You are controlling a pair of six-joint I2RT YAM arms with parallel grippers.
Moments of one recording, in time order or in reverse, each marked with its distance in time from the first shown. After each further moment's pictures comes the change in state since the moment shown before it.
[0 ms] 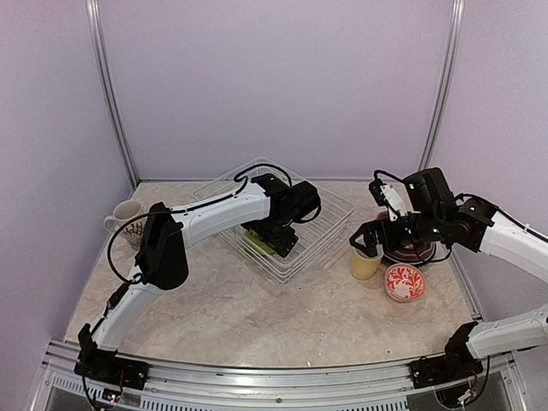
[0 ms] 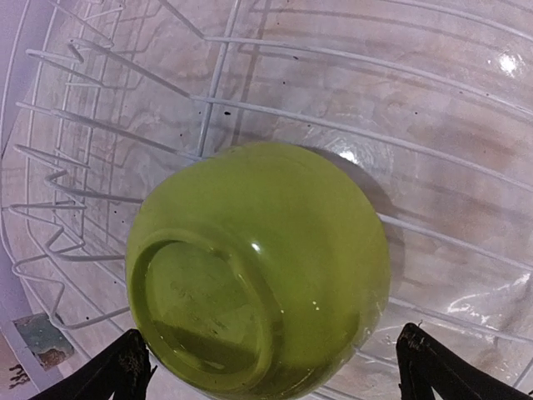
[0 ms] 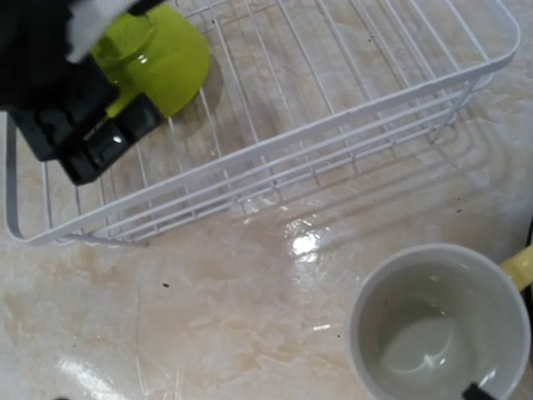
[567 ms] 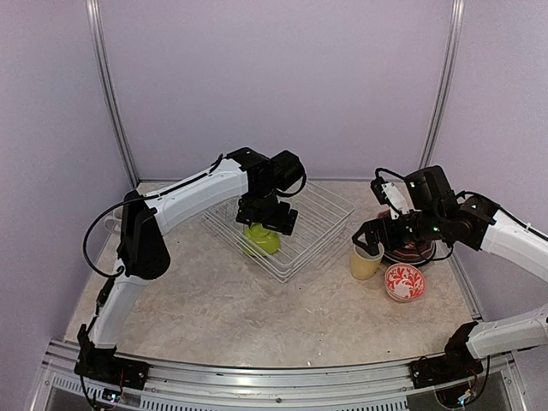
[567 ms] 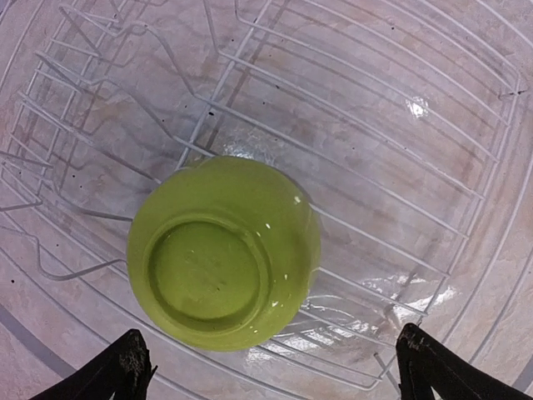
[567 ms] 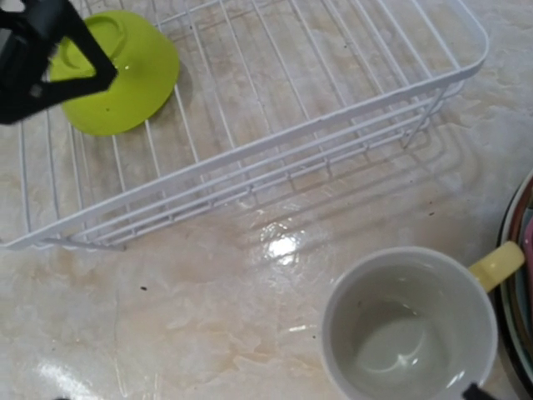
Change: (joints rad) left arm 0.062 -0.151 -0.032 0.036 0.269 -0.194; right arm 0.000 0.000 0.020 -0.026 0.045 -0.019
